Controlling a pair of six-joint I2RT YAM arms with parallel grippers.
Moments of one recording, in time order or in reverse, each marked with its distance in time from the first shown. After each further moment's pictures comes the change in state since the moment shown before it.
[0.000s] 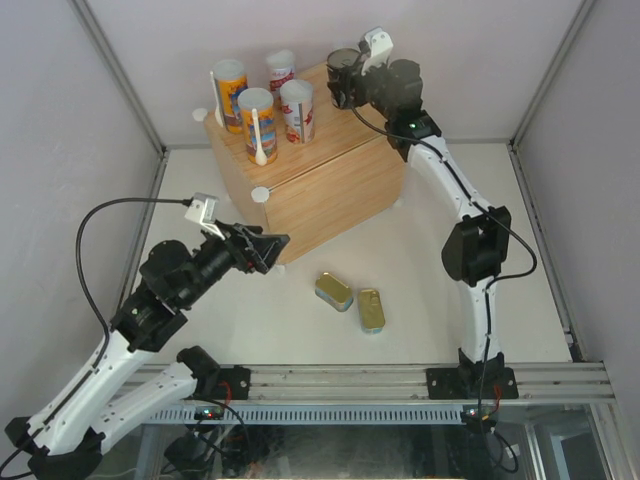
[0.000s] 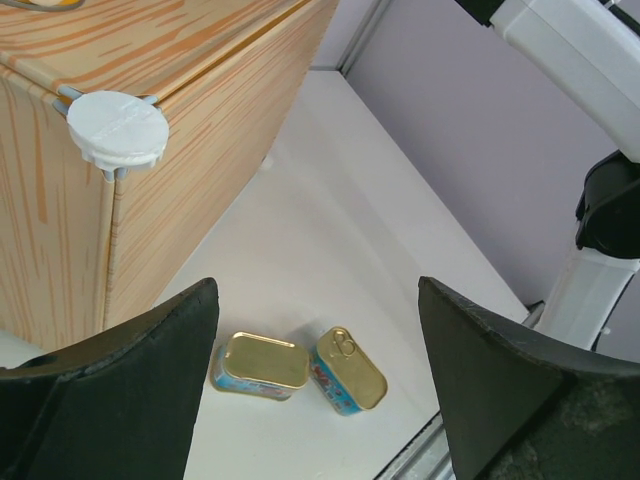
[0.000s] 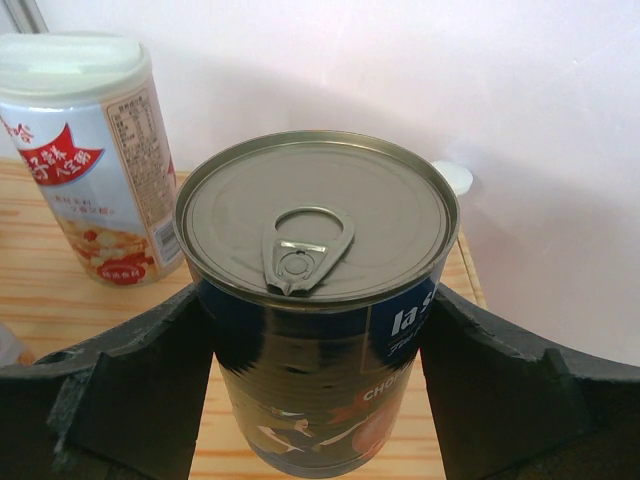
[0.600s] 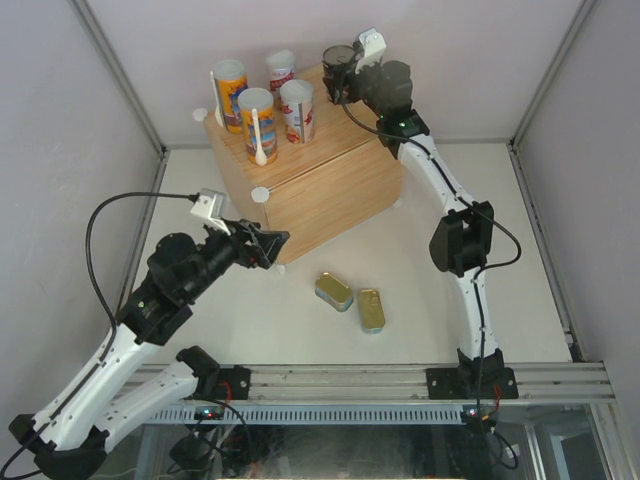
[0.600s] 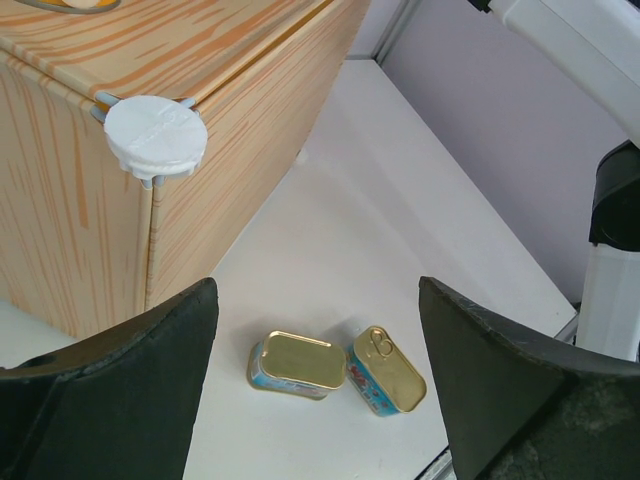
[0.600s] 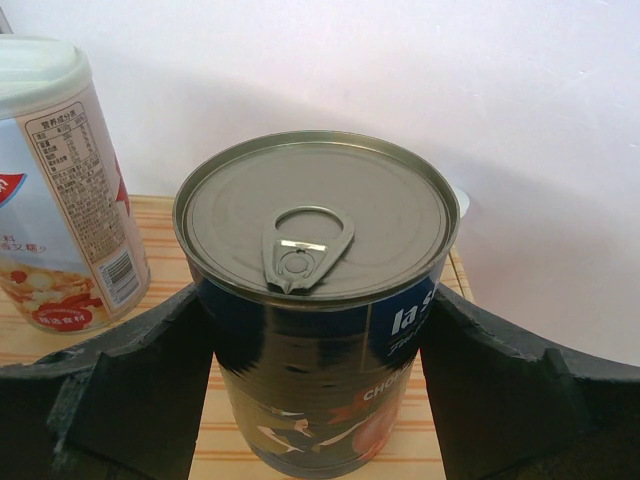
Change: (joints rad) left arm 0.042 0.041 0.000 0.000 0.003 0.074; right arm 0.003 0.172 0.186 0.043 0.019 -0.001
